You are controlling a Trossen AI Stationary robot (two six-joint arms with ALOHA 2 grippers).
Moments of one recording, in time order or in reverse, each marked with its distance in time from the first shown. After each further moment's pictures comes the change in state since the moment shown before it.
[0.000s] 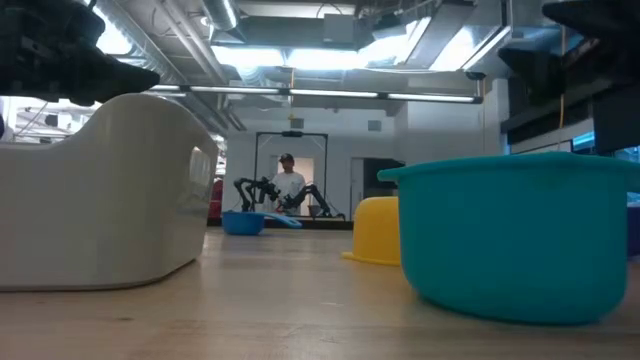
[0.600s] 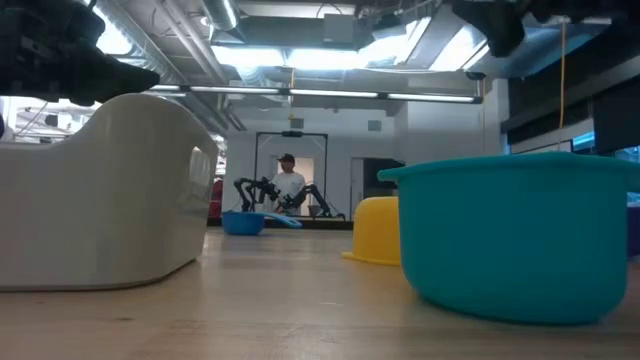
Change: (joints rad) left arm 0.000 0.000 0.000 0.000 0.000 0.000; right arm 0.078 0.589 0.410 -0.009 0.069 0.023
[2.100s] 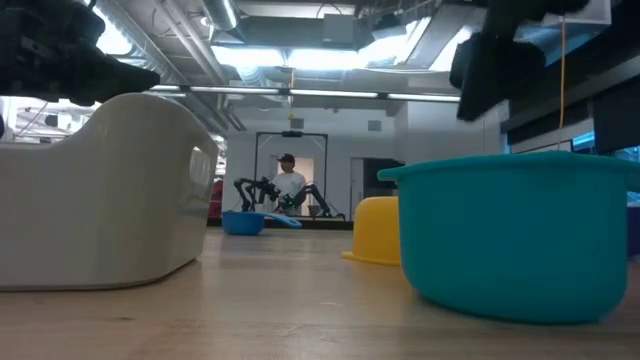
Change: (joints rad) left arm 0.000 0.000 0.000 0.000 -0.003 0.000; right arm 0.347 1.035 0.740 -0.709 -0.026 0.633
